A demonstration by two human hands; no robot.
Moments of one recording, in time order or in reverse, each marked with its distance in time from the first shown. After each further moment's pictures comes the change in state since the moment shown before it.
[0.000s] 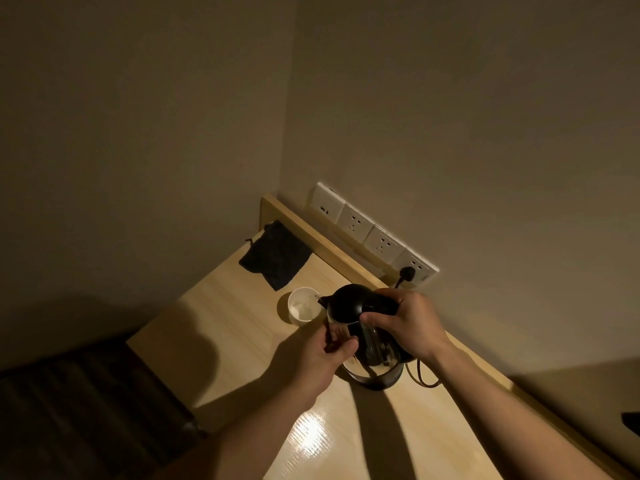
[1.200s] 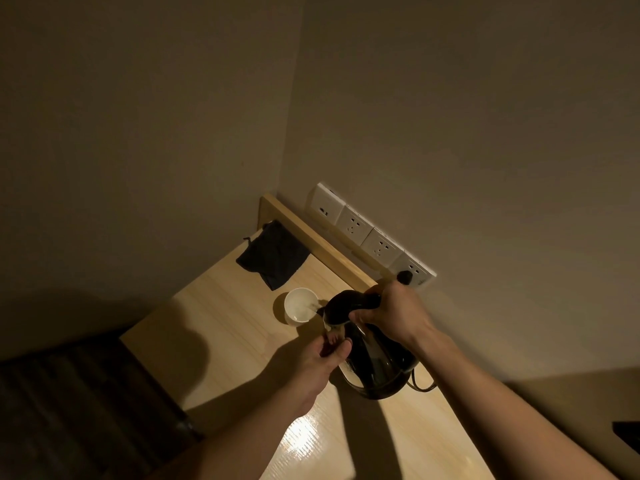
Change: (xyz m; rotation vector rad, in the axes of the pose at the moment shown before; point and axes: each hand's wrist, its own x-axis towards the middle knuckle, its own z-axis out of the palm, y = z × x) left_hand 0.008 -0.023 0.001 -0.196 -0.062 -0.115; right_hand 0.023 -0.035 -0.006 -0.184 -0.105 0.093
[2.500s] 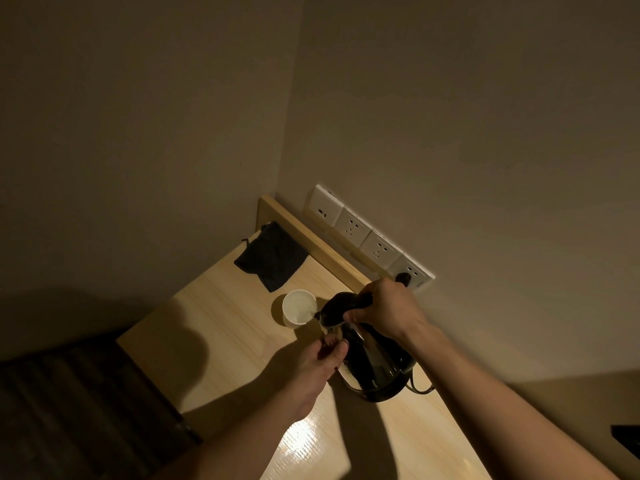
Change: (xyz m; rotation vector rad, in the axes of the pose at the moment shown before) left_hand 0.001 -0.006 0.000 -0.103 -0.011 -0.024; right_hand 0.015 -0.005 0.002 -0.054 -0.069 0.049
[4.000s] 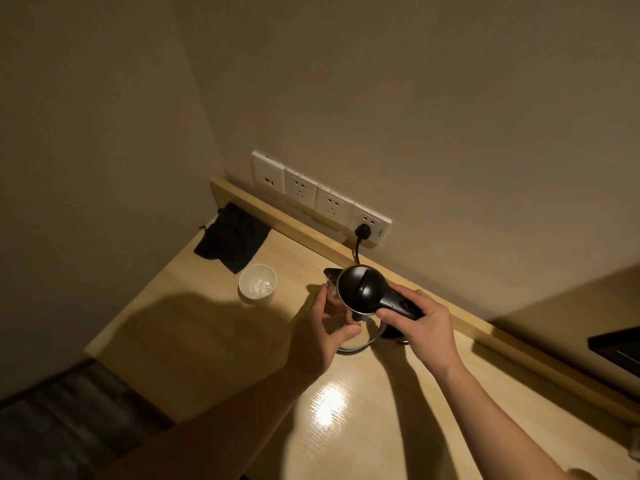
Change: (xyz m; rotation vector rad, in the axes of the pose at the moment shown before) left_hand 0.024 -0.023 0.068 0.811 0.103 0.496; right_hand -0.087 0.171 0.068 0.926 0.402 -0.038
